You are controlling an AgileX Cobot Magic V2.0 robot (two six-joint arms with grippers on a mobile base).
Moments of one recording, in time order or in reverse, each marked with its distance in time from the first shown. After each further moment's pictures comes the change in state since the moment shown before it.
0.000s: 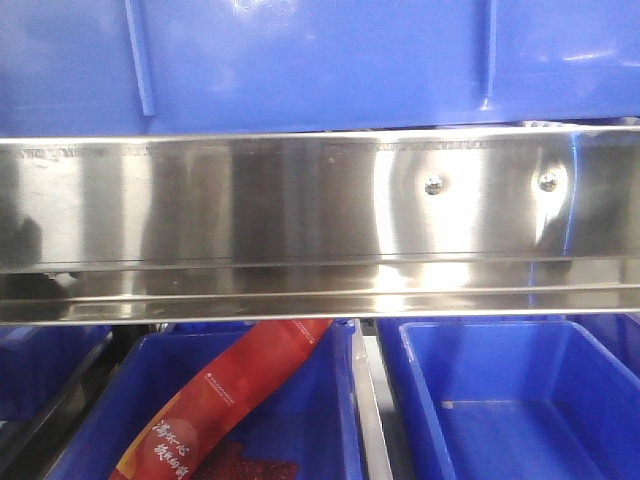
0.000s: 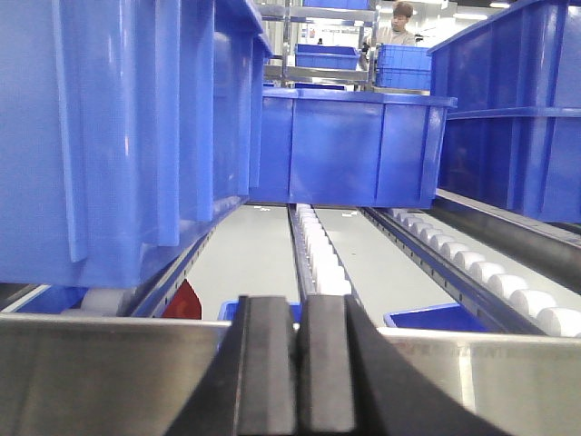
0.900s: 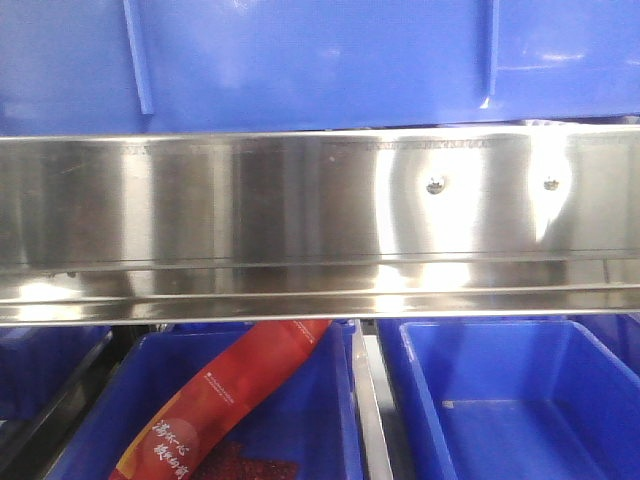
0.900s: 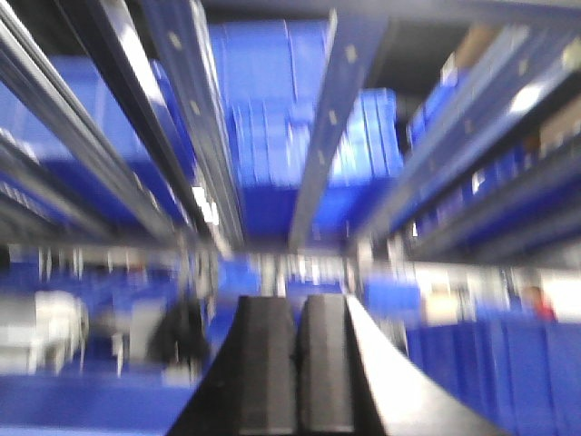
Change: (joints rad) left arm 0.000 0.199 -0.583 -0.064 0.021 0.000; right arm 0.000 0.116 -0.572 -0.003 0.049 0.000
